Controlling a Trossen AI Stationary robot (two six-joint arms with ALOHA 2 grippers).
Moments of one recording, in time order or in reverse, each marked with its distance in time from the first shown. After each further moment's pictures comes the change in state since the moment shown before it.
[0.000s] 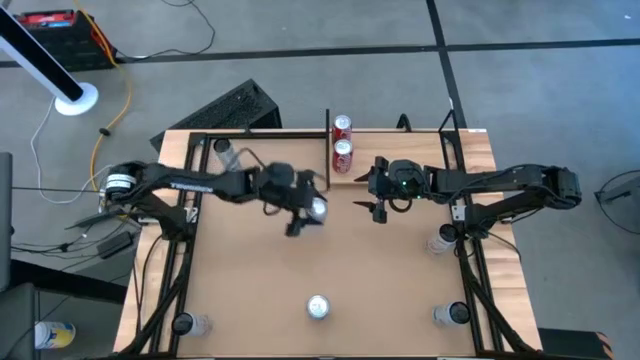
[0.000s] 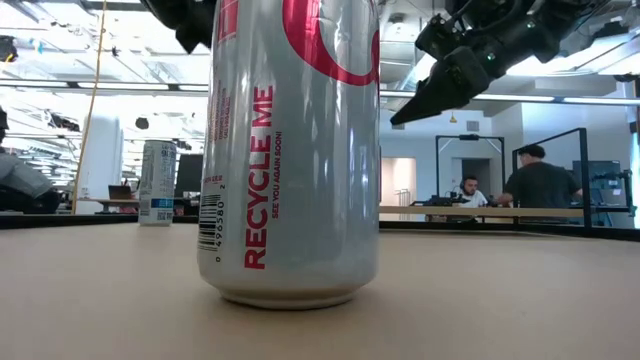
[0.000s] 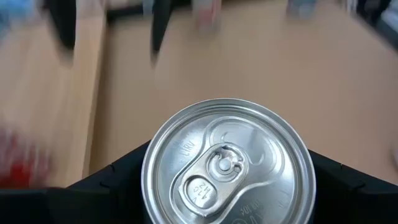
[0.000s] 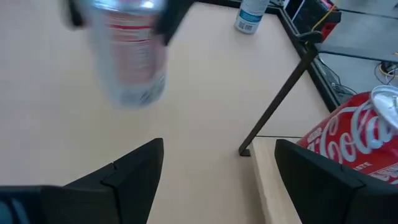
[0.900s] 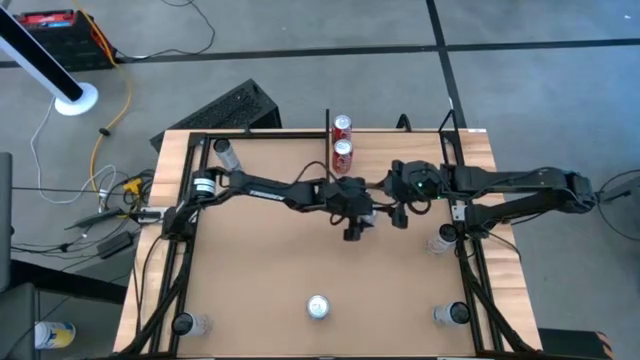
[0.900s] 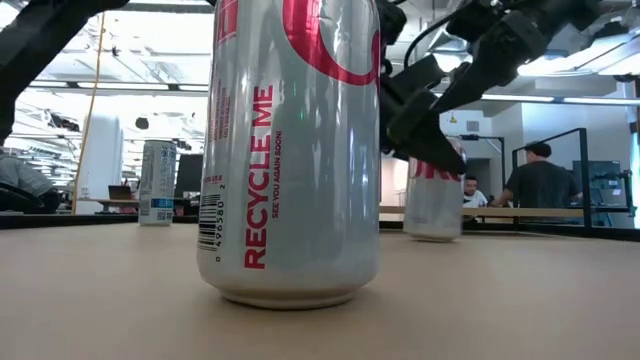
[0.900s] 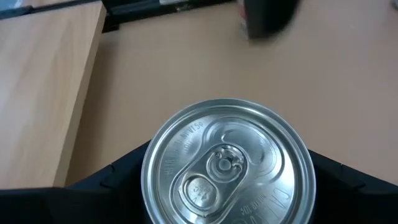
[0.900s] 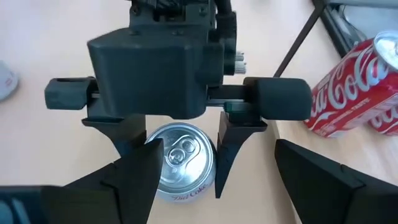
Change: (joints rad) left arm -0.043 0.641 0.599 -0.039 -0.151 -0.010; right arm 0.039 -0.180 0.066 -0.395 0.004 0.096
